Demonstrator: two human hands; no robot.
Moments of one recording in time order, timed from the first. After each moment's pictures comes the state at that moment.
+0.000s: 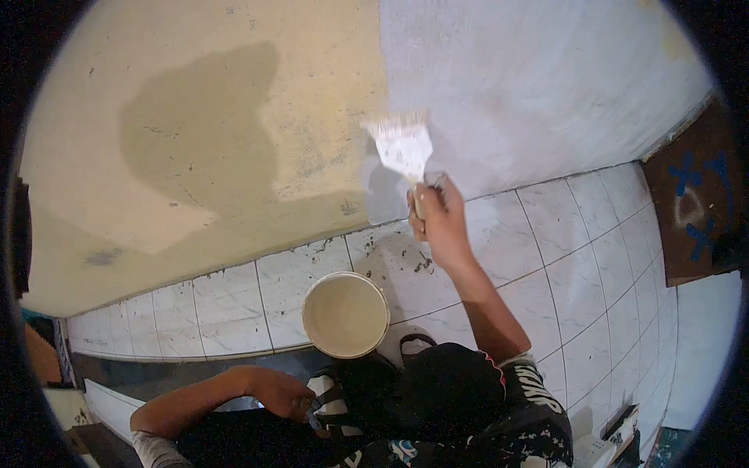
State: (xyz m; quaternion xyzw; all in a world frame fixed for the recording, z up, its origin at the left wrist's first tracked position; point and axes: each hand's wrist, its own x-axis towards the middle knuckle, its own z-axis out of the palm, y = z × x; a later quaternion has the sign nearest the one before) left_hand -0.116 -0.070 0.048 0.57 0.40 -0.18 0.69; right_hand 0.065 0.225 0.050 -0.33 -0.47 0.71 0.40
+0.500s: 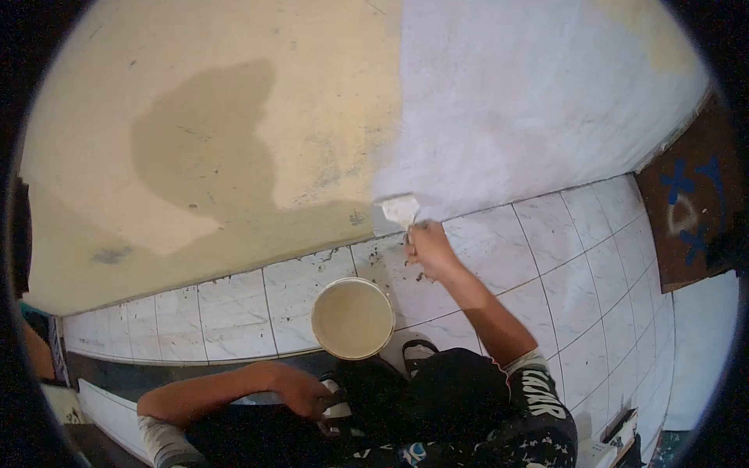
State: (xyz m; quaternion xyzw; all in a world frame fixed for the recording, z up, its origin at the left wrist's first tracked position) left_hand -0.101 -0.067 0.039 0.63 0.35 -0.16 0.68; right_hand 0.057 0.229 -0.020 -0.49 -0.47 0.70 0.24
